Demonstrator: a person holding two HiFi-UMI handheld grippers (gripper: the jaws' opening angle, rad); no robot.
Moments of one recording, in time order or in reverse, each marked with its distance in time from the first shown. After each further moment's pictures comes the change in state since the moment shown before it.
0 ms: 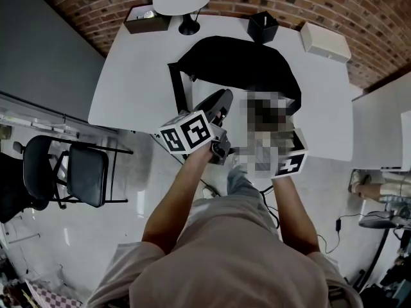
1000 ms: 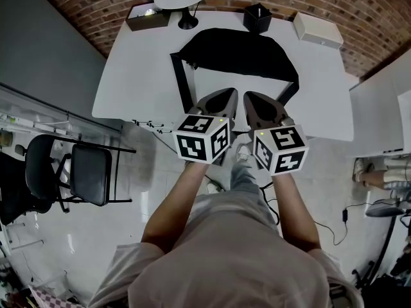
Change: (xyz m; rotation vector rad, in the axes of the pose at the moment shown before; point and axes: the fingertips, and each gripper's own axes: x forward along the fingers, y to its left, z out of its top) left arm -0.053 -0.060 -0.030 0.488 0.107 0.050; right arm -0.049 0.043 -0.009 -0.007 -0.051 -0.037
